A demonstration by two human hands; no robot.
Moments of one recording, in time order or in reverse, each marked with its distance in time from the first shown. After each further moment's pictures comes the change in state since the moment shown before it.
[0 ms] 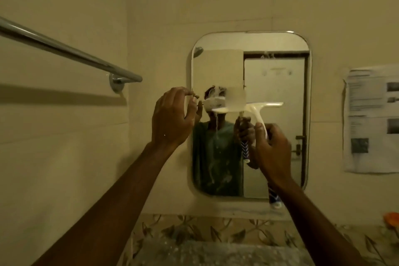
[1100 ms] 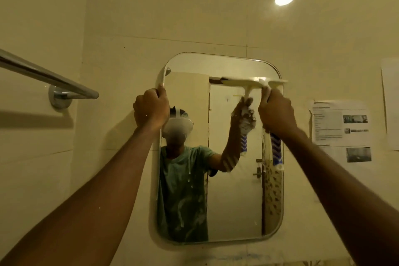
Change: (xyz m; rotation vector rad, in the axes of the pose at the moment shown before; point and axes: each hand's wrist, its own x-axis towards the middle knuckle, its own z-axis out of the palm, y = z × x) left_hand 0.102 -0.034 0.103 -0.190 0.095 -0.531; right_hand 0.173 -0.015 -0.032 -0.580 0.078 -0.114
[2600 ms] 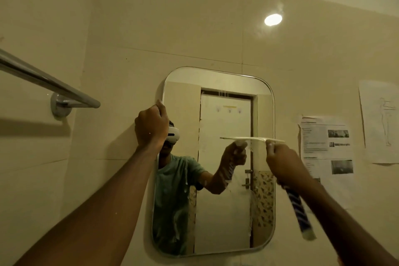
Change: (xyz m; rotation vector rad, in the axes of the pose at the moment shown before) left_hand -0.014 -0.007 -0.002 -0.042 0.069 0.129; right_hand -0.072 0.030 -0.027 -0.128 -0.337 0.237
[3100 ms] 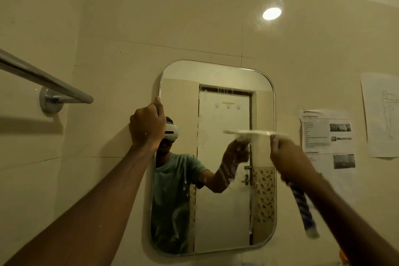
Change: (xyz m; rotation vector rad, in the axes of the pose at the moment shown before) left_hand -0.006 -0.010 0.005 0.100 0.032 0.128; right_hand -0.004 0.001 -0.002 -0.016 0.033 -0.007
